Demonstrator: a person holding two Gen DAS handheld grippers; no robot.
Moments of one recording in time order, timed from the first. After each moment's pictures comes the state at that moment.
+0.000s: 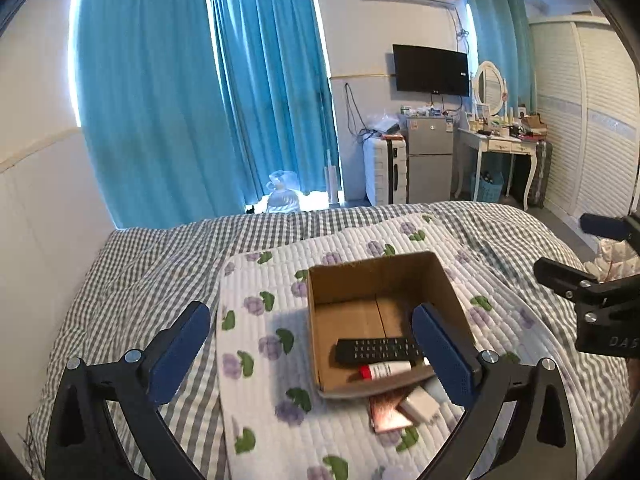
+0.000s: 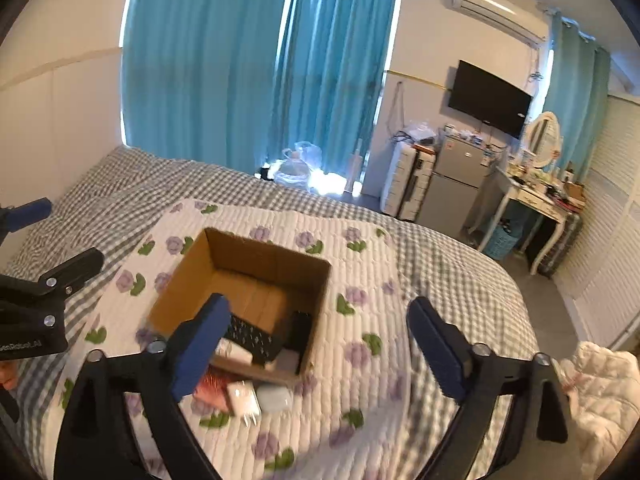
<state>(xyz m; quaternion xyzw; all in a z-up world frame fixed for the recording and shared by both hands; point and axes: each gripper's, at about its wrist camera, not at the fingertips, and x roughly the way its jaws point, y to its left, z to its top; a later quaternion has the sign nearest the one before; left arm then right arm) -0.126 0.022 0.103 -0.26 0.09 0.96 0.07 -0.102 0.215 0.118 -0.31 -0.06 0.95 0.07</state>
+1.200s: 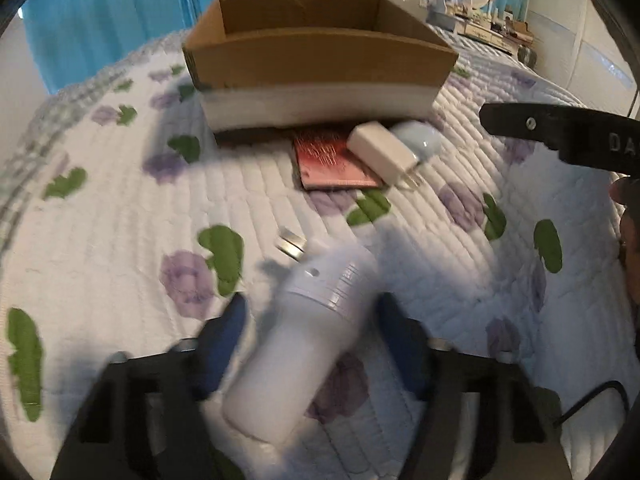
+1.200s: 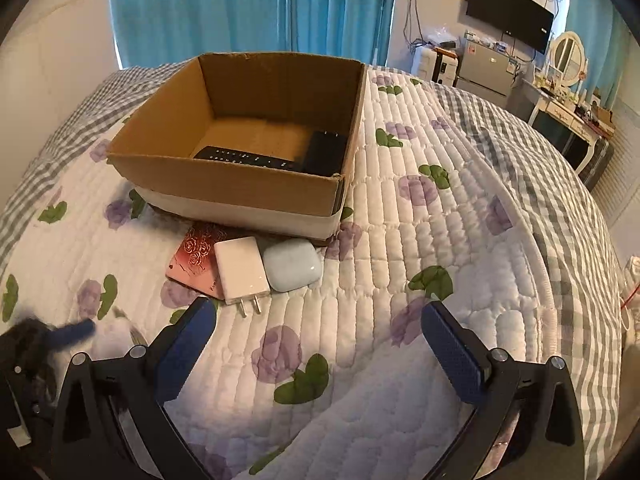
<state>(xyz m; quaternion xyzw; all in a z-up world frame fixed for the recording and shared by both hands) -0.072 0.049 -0.140 -0.49 0.08 0.86 0.13 -0.098 0.232 -0.084 -0.43 0.00 0.90 0.03</state>
